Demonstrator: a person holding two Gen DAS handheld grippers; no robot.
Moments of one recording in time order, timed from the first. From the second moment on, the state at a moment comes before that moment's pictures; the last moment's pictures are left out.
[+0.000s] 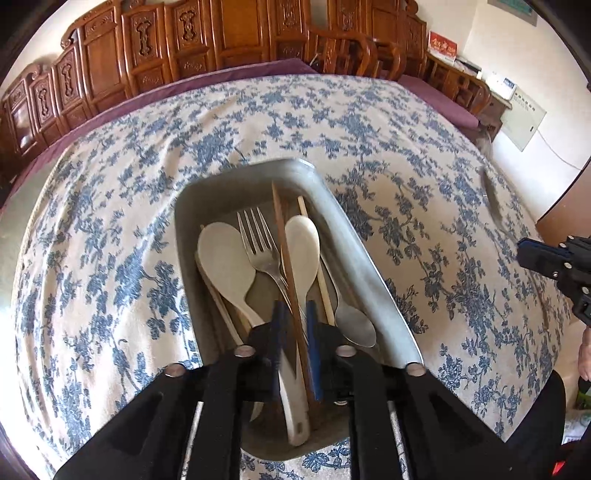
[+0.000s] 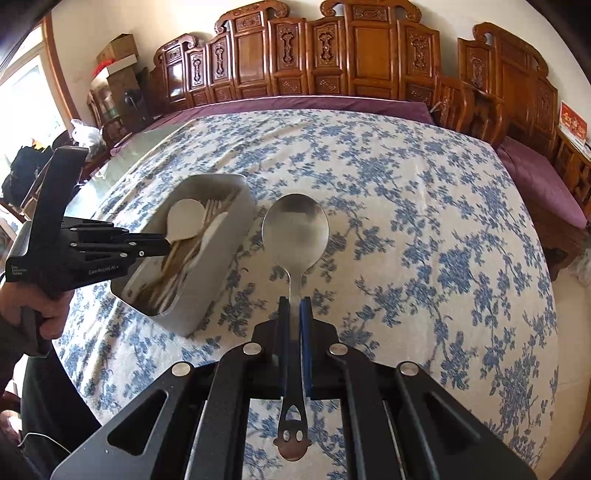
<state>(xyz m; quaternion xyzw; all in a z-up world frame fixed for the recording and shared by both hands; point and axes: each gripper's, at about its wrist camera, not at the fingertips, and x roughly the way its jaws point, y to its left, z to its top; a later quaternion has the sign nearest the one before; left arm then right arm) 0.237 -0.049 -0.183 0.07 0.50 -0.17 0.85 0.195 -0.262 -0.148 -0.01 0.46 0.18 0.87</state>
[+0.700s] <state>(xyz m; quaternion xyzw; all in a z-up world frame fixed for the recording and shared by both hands) 0.223 0.016 -0.138 0.05 0.43 -0.14 0.89 0.252 -0.153 -0.127 -0.02 0.44 0.24 0.86</state>
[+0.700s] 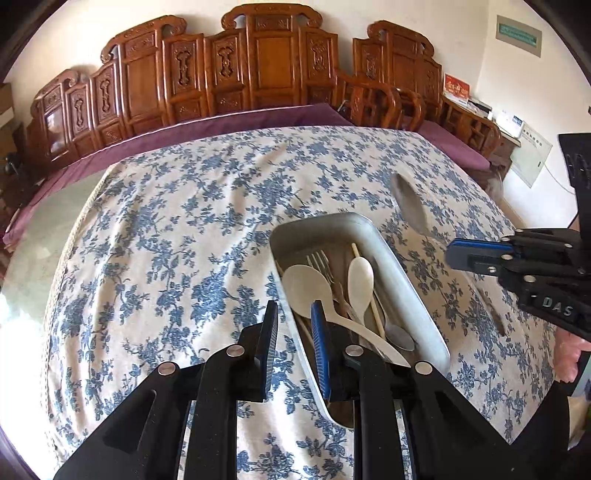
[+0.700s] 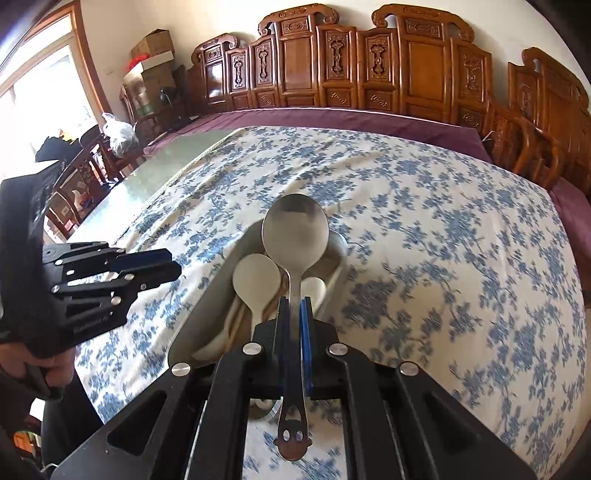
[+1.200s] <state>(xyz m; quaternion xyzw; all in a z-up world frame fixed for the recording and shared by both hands) 0.216 0.038 -0.124 0.04 0.41 -0.11 0.90 0.276 -0.120 -0.154 0.01 0.46 0.23 0.86</state>
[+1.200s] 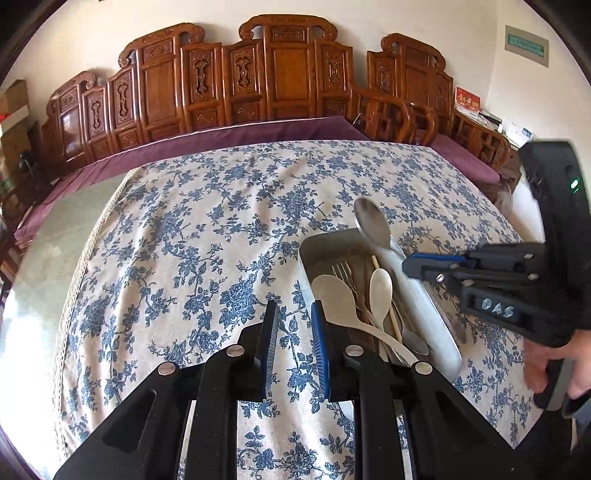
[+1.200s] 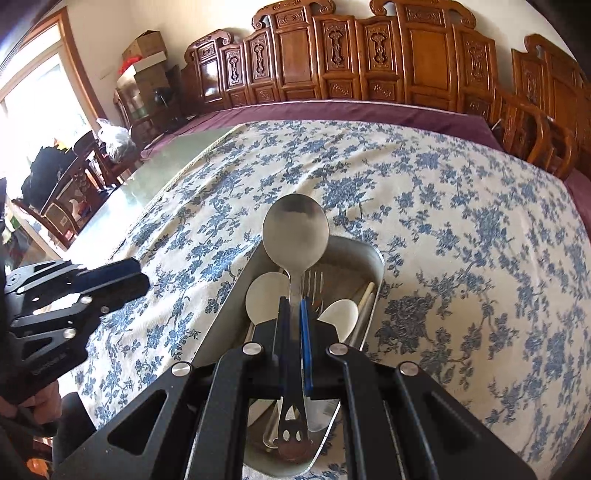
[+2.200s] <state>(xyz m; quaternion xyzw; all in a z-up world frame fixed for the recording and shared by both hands) 0.171 0.048 -0.109 0.02 0.41 -0.09 0.91 0.229 -0.132 -0.145 0.02 0.45 0.22 0.87</state>
